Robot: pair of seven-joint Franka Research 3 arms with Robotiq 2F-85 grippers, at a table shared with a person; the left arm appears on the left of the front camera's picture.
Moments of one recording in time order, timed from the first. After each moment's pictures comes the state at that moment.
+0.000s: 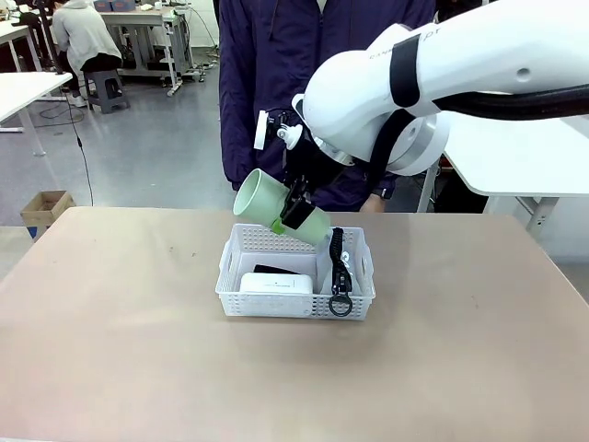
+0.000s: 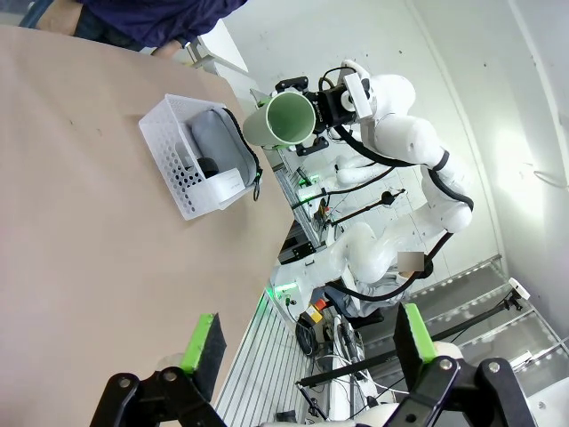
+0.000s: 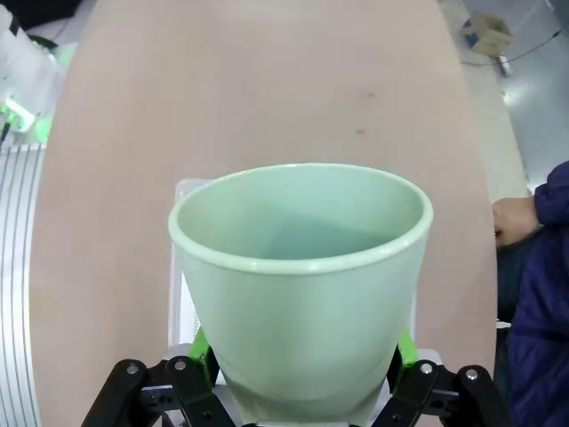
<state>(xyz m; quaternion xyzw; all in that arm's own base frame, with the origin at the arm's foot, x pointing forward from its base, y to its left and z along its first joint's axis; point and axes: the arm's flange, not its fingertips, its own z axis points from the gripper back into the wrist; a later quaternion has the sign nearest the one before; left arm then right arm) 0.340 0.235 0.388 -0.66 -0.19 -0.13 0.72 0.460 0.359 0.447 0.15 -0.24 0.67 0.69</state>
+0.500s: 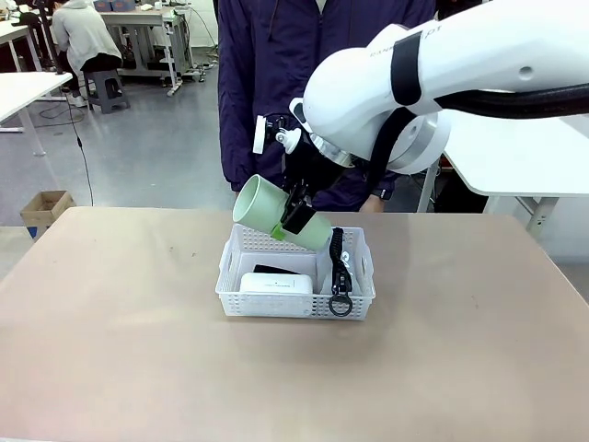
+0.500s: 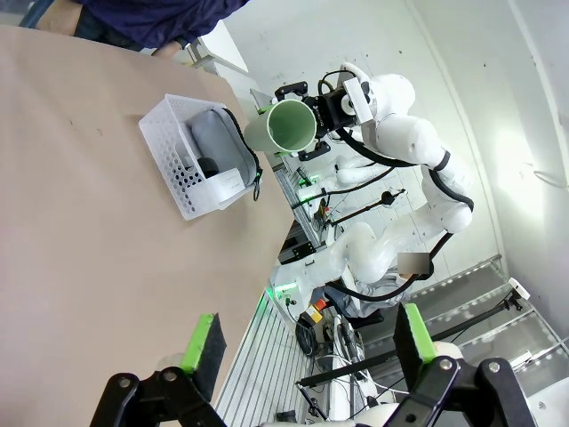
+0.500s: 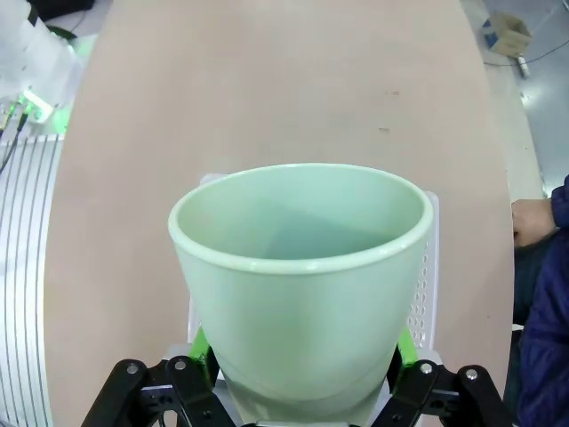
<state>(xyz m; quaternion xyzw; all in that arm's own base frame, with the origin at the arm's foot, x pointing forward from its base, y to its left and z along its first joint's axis) 0.340 0.235 0.388 -0.66 -0.19 -0.13 0.72 0.455 0.360 0.446 0.16 -0.22 0.67 0.69</state>
